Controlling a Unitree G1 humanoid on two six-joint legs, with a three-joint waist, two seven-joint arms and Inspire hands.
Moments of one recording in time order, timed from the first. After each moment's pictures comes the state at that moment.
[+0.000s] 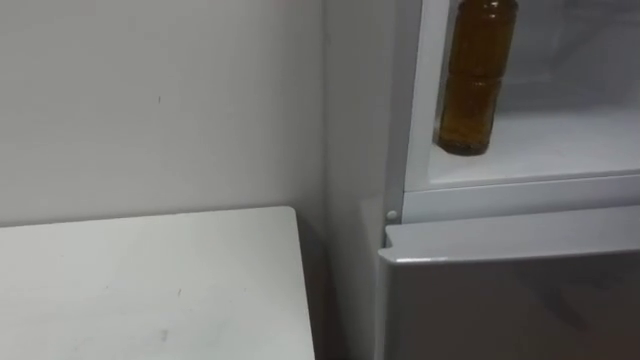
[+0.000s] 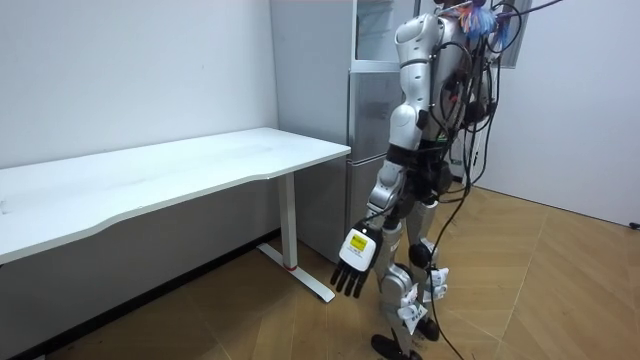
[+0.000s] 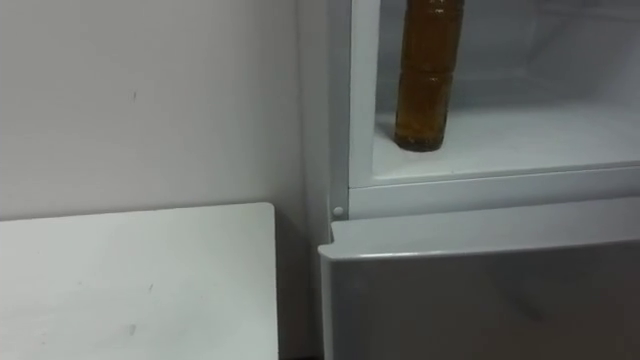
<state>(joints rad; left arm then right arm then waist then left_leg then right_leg) 0.33 0.22 0.07 1.19 -0.13 -0.04 0.14 0.33 -0.26 -0.21 0.19 0.24 -0.25 -0.92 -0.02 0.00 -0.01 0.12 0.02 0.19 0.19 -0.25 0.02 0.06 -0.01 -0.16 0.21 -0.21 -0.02</state>
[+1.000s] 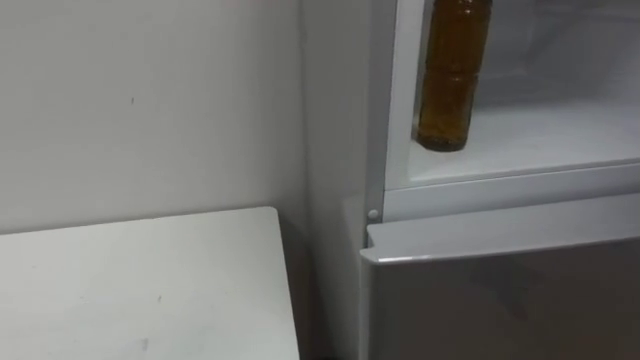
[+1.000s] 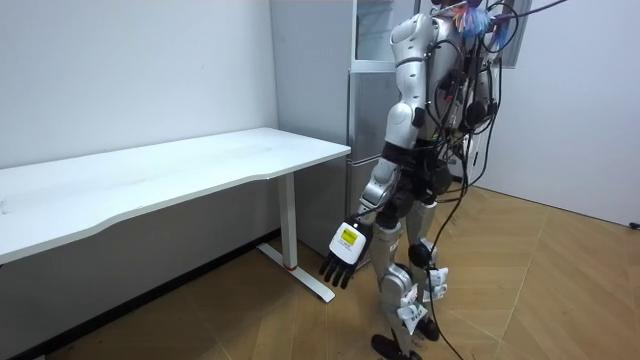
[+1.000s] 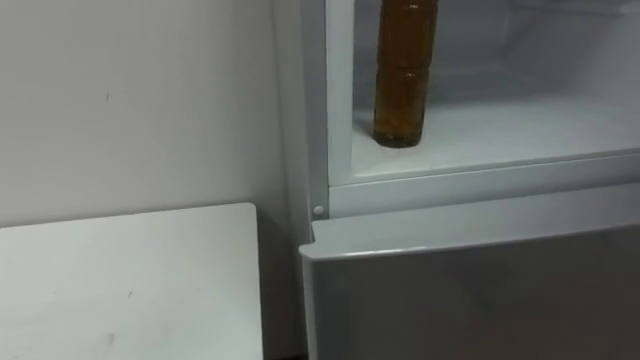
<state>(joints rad) 0.38 0.24 0.08 1.10 -0.20 -0.07 0.14 0.33 -0.27 -0.27 0.38 0.81 -0.26 -0.91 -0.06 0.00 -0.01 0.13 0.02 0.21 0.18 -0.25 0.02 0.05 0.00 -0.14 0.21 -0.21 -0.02</state>
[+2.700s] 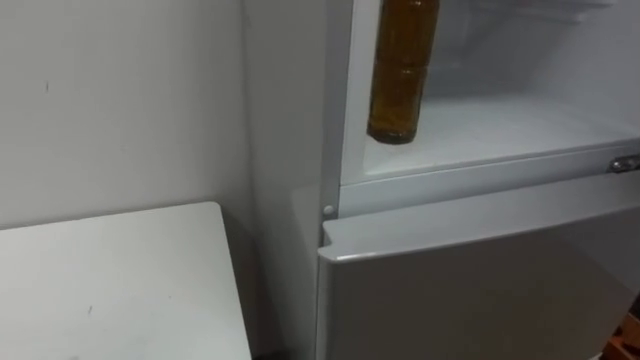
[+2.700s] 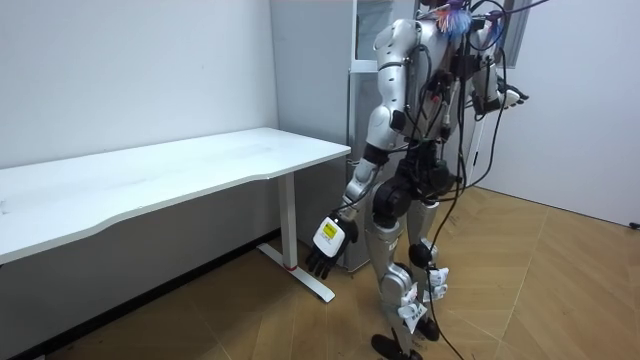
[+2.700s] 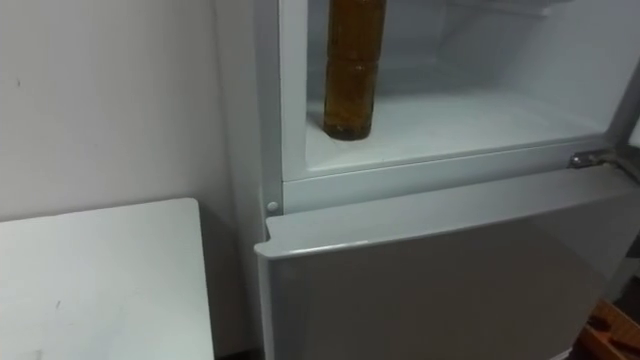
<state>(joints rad) 0.36 0.26 0.16 1.09 -0.14 -0.08 0.14 0.22 -0.38 -0.74 -0.19 1.13 -0.36 -1.12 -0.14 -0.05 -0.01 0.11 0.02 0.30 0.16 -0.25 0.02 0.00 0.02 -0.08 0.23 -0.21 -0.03</state>
